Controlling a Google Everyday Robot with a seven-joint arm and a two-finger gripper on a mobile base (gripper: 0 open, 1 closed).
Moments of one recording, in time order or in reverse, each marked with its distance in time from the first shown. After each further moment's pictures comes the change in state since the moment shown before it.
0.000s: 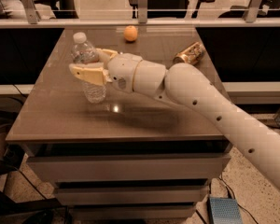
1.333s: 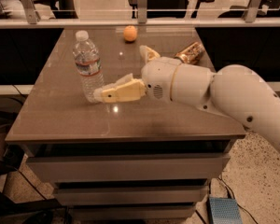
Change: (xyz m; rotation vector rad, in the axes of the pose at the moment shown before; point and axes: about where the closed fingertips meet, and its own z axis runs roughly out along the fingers) arm 0.015 -0.019 -0.092 -0.107 -0.154 -0.021
